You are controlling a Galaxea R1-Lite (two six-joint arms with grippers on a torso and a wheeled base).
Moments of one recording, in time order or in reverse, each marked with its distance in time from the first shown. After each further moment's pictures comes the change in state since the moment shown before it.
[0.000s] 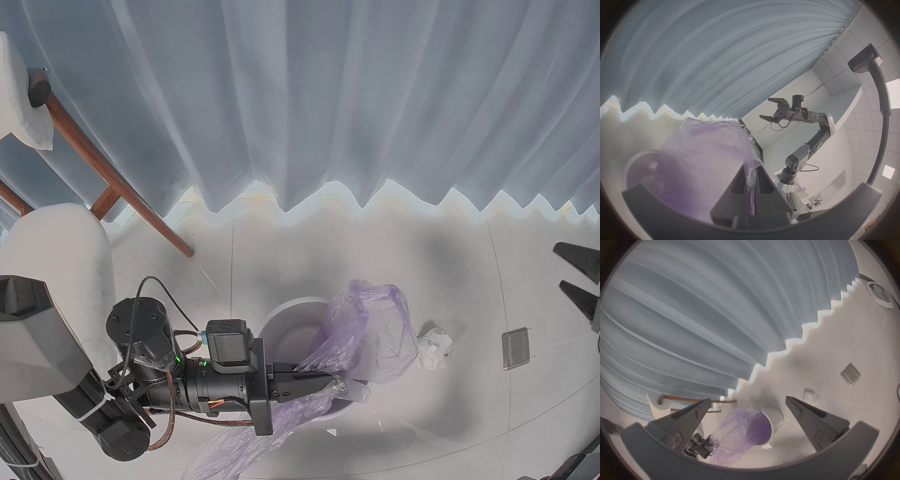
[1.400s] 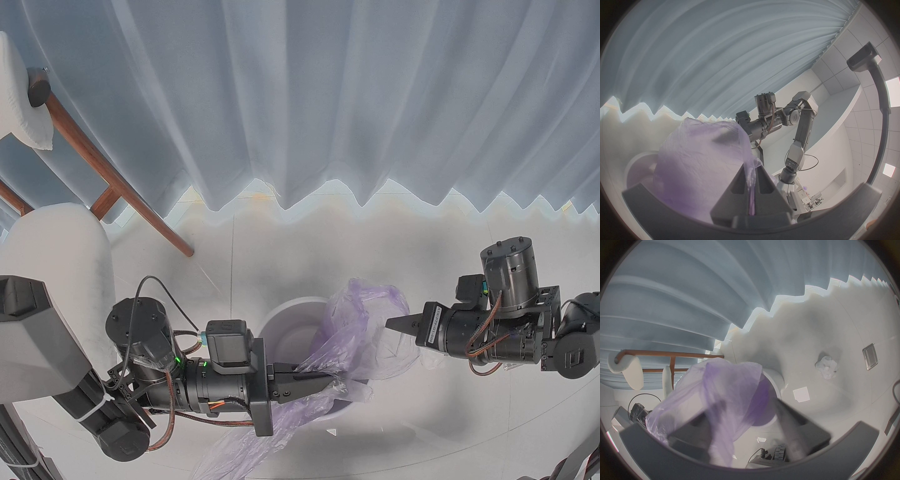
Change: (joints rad) left arm -0.003 -0.004 0.000 0.000 0.001 0.010; right arm 0.418 0.746 -0.119 -0.220 -0.152 -0.009
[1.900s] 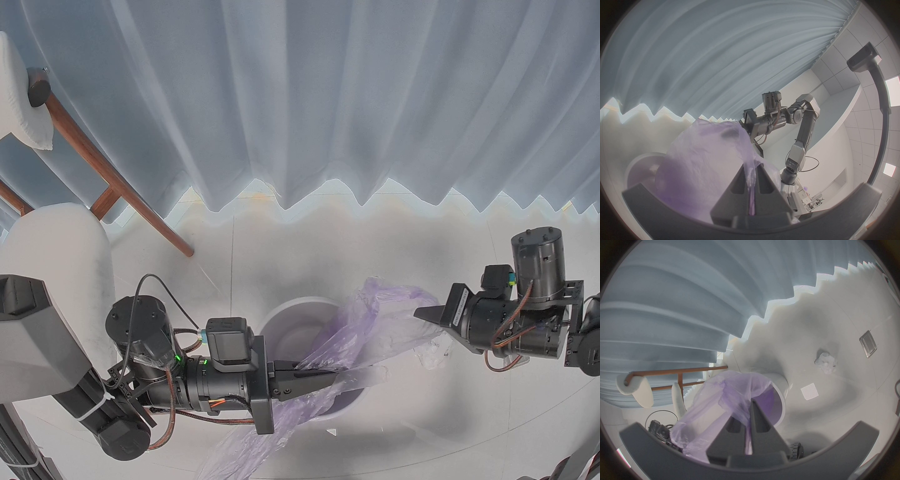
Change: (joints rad) left arm 0.001 0.000 -0.009 0.000 0.002 0.000; right arm -0.029 -0.093 0.026 -0.005 0.003 0.130
